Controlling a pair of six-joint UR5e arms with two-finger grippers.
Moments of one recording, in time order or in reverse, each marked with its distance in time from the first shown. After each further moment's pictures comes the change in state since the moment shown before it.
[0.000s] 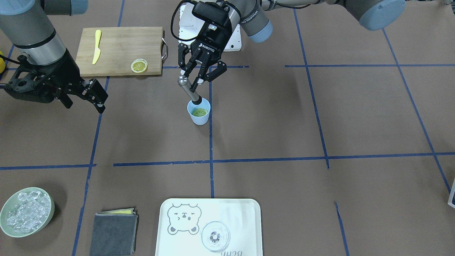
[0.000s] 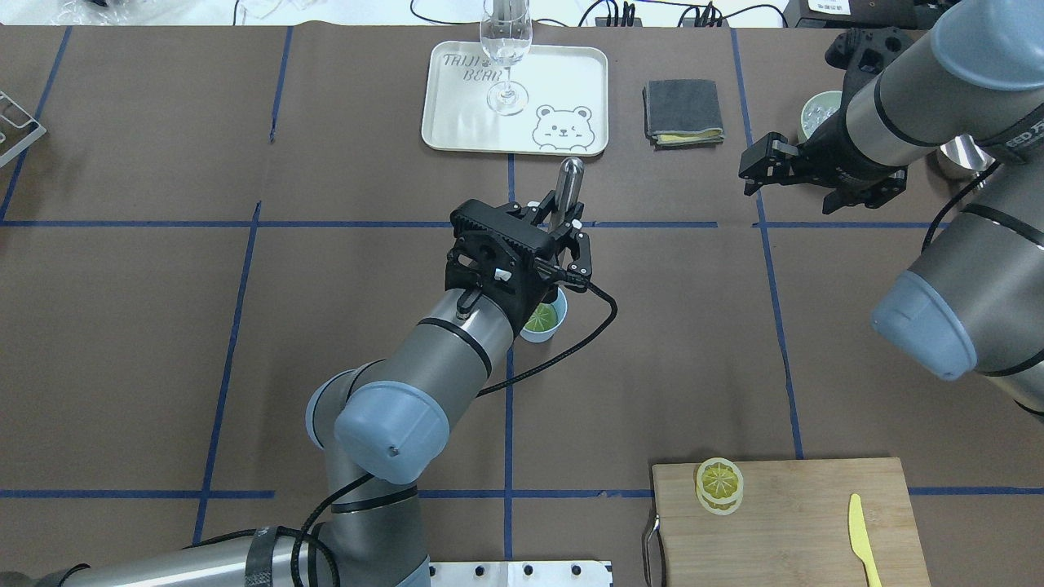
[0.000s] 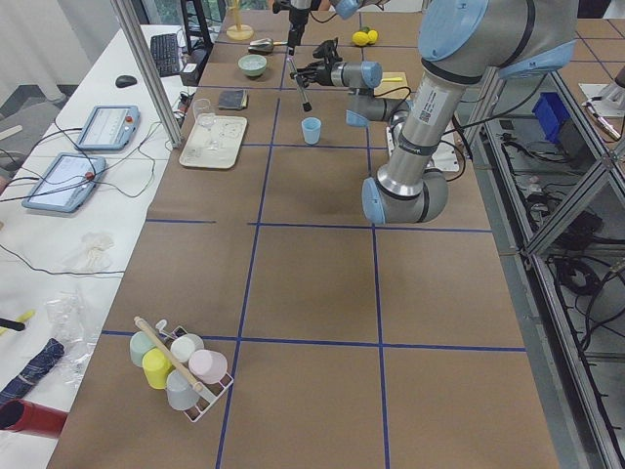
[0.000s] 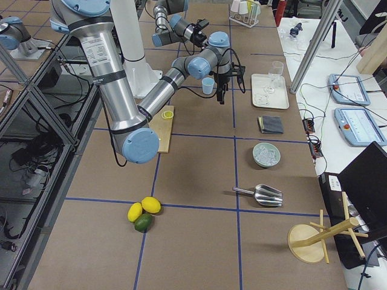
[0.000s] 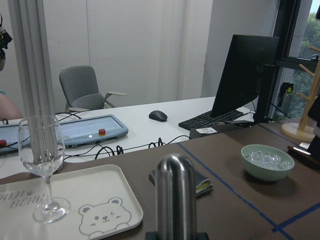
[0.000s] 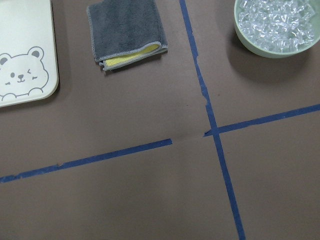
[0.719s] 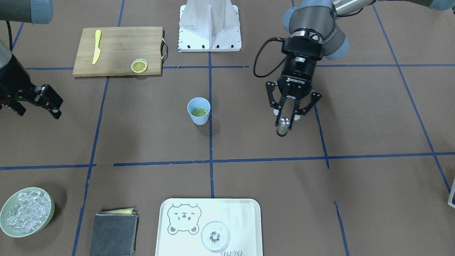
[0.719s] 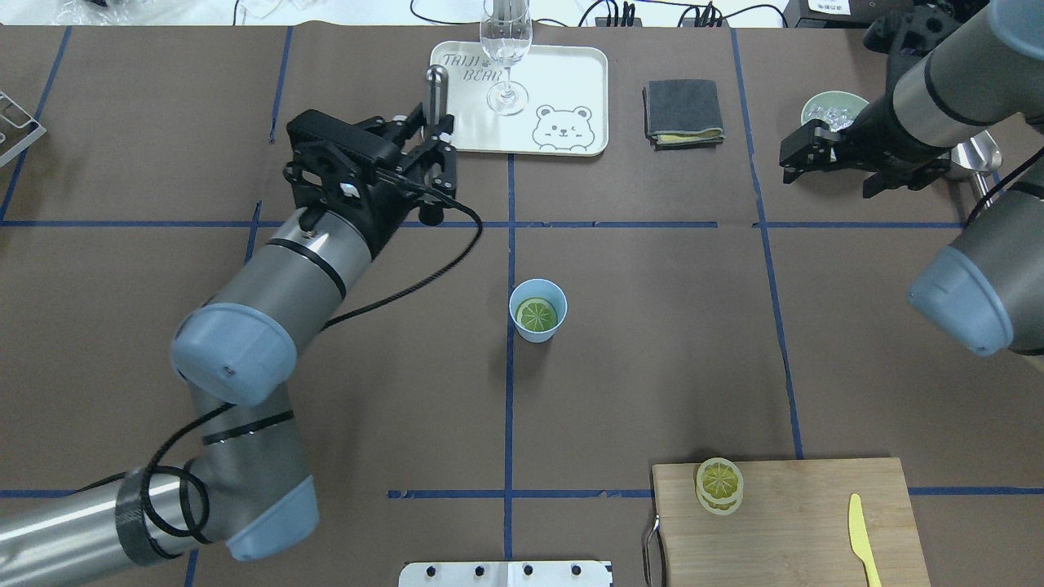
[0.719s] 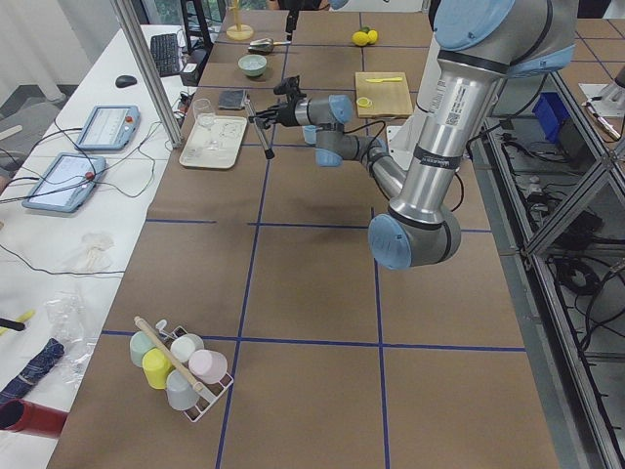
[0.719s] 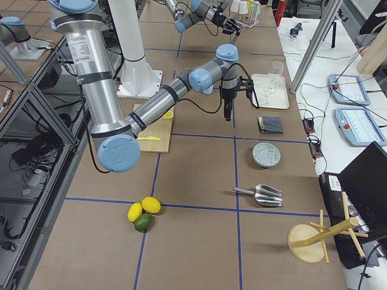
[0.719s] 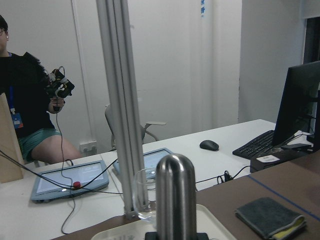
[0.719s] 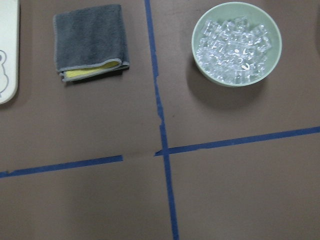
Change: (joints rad) left arm -0.338 0.369 -0.098 0.009 -0.281 -0.004; right arm 0.178 -0.118 -0.035 0.000 0.089 -0.324
